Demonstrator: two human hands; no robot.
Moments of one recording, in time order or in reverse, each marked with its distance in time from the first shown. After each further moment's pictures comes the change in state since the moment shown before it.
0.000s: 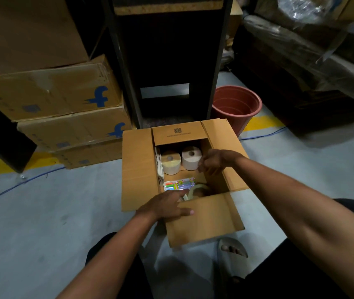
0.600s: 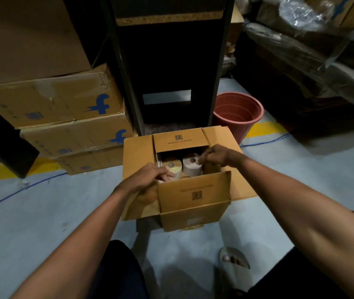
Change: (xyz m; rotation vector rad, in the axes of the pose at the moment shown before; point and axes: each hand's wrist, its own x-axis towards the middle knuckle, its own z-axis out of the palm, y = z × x) left_hand -0.007 -0.007 -0.103 -0.588 0.154 -0.124; right_hand 0.001 0.001 -0.027 0.114 0.205 -0.099
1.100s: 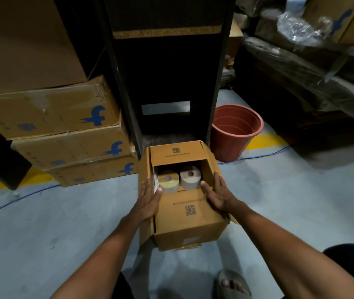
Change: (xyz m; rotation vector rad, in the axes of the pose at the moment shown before) left_hand 0.042 -0.066 0.042 0.190 0.235 -0.181; right_hand 0.010 0.069 0.071 -0.024 0.186 0.112
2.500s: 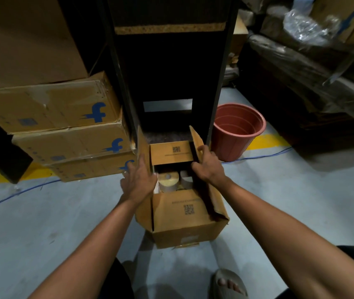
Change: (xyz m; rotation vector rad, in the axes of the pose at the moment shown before) left_hand -0.026 0.083 -0.054 0.292 0.401 -0.126; right_hand -0.012 -0.096 -0.049 0.022 0.287 -0.225
